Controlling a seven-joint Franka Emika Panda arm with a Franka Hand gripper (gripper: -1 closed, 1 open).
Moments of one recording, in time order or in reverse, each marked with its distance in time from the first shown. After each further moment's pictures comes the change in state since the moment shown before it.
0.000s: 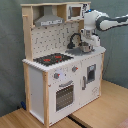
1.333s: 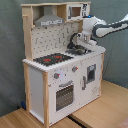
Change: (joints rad) arm 0.003 -0.065 -0.135 -0.072 0.008 0.268 -0.236
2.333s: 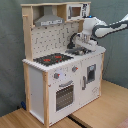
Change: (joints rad) arm 0.001 -0.008 -0.034 -0.009 0.029 0.085 -0.140
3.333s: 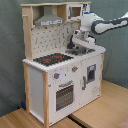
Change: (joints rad) arm 0.080 -0.008 0.041 0.072 0.097 -0.054 0.060
